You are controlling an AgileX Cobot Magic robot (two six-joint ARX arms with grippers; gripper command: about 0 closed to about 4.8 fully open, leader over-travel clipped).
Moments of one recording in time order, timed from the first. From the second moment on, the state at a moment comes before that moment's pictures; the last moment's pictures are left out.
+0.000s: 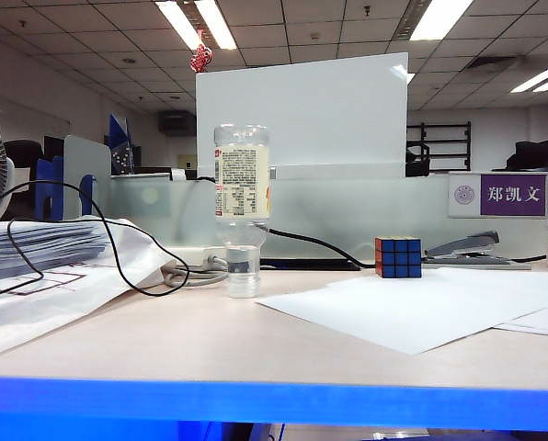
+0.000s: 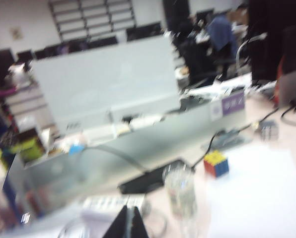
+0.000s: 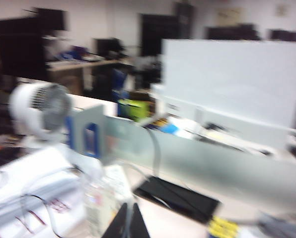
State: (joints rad) left arm -0.29 0.44 1.06 -0.54 0.22 0.23; right arm 0.27 0.56 0.92 -0.23 -0.22 0.05
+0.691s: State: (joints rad) left arm -0.29 0.01 0.53 -0.48 0.10 0.01; right arm 0.27 0.07 0.59 -0.43 -0.07 0.09
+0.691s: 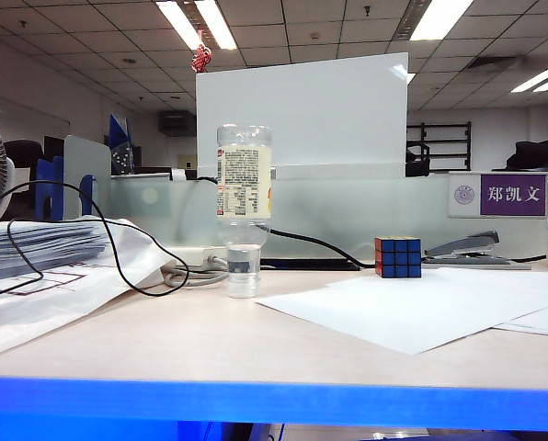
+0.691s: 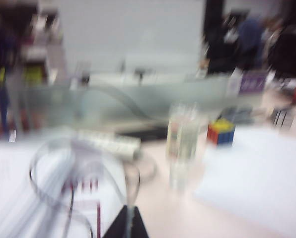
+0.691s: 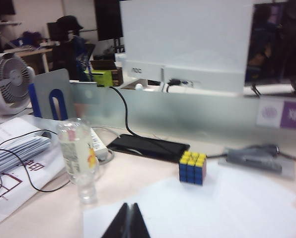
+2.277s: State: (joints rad) left arm -0.29 0.00 0.19 -0.20 0.10 -0.18; right arm 0.27 0.01 0.09 -0.04 0.02 0.21
